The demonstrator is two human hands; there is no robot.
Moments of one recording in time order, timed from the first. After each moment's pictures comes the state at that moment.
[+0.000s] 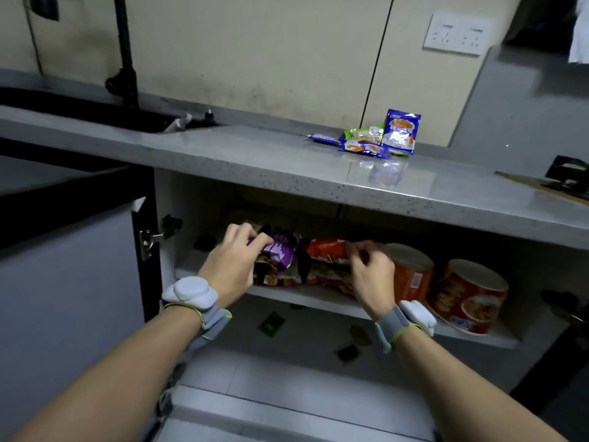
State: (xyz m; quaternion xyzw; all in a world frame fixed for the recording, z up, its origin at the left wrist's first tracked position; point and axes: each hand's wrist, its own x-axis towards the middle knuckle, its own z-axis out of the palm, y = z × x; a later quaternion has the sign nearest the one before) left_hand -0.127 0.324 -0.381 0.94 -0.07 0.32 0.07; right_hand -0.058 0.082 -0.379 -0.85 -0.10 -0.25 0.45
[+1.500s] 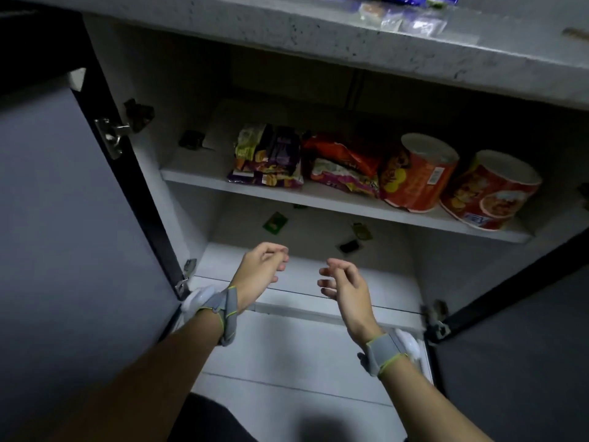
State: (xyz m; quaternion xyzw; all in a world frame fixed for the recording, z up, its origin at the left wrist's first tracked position) left_hand -0.162 0.254 -0.524 0.72 0.16 -0.03 0.67; right_hand -0.159 0.081 -0.530 -0.71 0.09 0.07 0.70
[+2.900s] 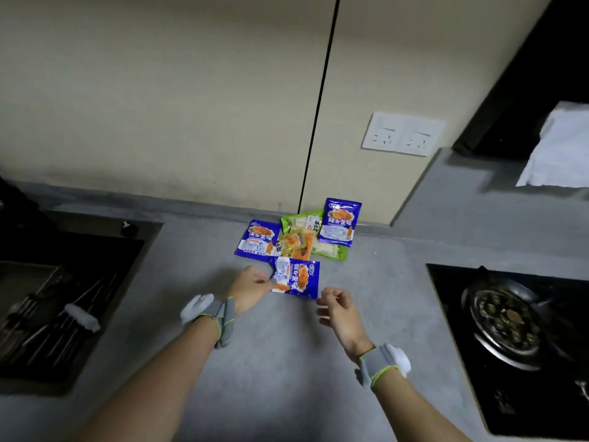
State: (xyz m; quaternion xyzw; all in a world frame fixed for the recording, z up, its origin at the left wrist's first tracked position) left_hand 0.179 0.228 0.004 0.82 0.20 -0.16 0.51; right_hand 0.159 0.028 -0.012 -0.72 0.17 0.15 0.66
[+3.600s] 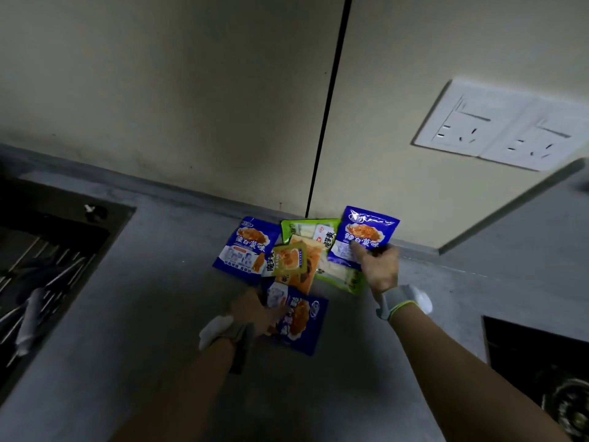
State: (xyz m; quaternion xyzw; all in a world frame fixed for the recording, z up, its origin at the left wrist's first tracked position) left_hand 0.301 0.174 -0.095 0.78 0.34 -0.25 0.46; right_hand 0.438 -0.025 -0.087 -0.79 0.23 0.09 0.57
